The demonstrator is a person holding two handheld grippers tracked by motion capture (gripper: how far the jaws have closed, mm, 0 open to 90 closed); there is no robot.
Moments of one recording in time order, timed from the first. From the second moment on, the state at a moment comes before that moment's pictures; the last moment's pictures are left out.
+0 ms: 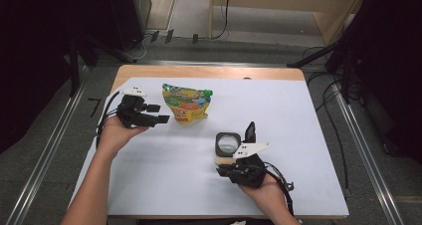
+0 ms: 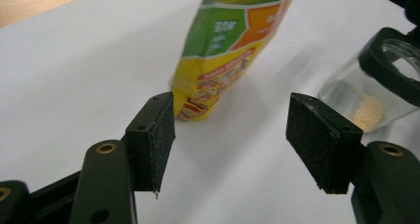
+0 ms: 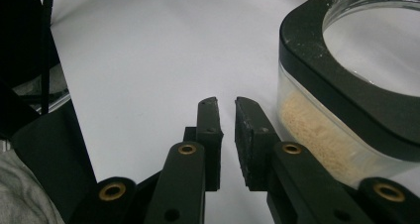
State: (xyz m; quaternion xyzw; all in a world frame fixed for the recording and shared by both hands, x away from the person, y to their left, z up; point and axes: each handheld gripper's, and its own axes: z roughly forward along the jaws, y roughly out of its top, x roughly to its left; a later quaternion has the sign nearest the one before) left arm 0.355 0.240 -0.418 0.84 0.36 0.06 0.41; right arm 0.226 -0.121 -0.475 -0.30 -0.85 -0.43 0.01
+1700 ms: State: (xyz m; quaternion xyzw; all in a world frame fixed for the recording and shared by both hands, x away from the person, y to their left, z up) left arm 0.382 0.196 -0.409 0.84 0.32 0.06 0.43; right arm 0.227 -0.078 -0.473 -0.28 -0.85 -0.45 0.04
